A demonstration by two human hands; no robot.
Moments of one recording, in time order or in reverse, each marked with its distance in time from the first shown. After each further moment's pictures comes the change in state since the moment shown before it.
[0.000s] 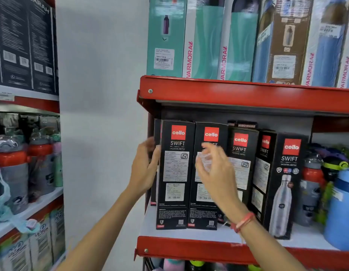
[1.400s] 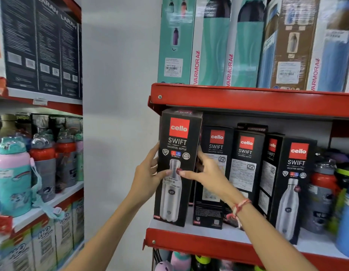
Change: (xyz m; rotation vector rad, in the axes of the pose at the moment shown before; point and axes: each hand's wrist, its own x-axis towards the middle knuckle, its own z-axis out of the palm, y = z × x) left_hand -0.040 0.035 -0.027 -0.105 -0.118 -0.194; right_hand 0.016 -0.006 0.002 0.651 -0.576 0.243
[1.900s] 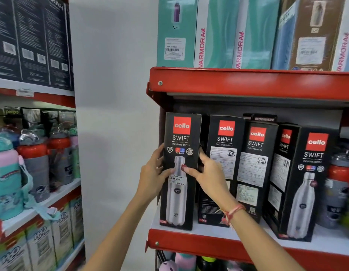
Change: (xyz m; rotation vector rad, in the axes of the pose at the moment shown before) left_hand 0.025 -0.042 0.019 0.005 0.012 -0.092; right_hand 0.028 0.048 0.032 -0.307 0.284 -0.010
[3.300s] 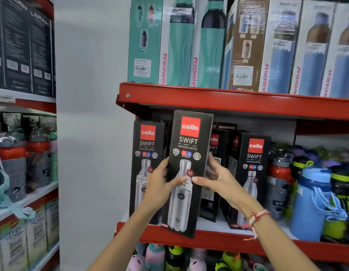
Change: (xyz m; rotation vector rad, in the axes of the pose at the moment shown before) left_hand -0.059 0.064 0.086 -0.102 -0.130 0.128; right_hand -0.069 0.017 -0.152 0.426 -0.293 0.110
